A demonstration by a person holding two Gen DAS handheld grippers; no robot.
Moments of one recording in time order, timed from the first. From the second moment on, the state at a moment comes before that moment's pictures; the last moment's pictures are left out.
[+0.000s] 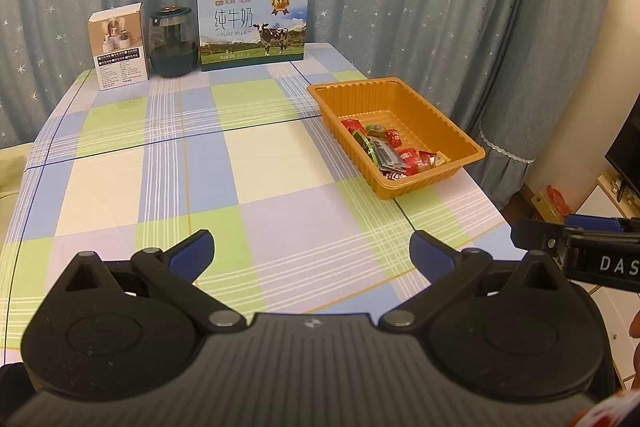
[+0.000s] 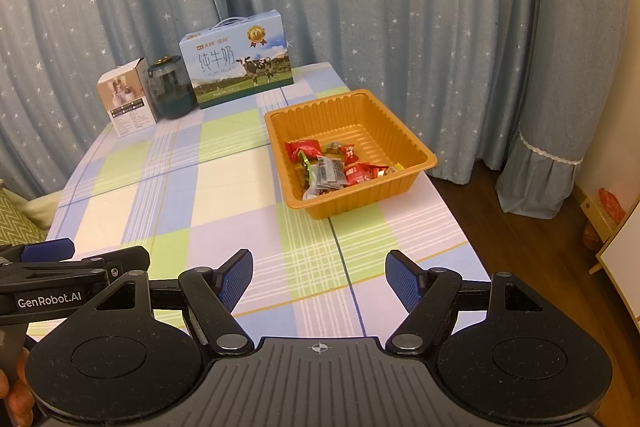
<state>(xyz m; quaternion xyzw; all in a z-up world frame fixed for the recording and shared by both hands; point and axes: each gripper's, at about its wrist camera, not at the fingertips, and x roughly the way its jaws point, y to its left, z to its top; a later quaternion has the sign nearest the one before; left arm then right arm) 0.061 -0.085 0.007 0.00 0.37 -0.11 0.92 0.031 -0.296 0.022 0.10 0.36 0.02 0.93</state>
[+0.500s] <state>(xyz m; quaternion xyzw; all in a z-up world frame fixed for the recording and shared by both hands) 0.061 -0.086 0.007 0.00 0.37 -0.11 0.92 0.032 -0.298 0.022 0.10 0.36 0.02 0.93</state>
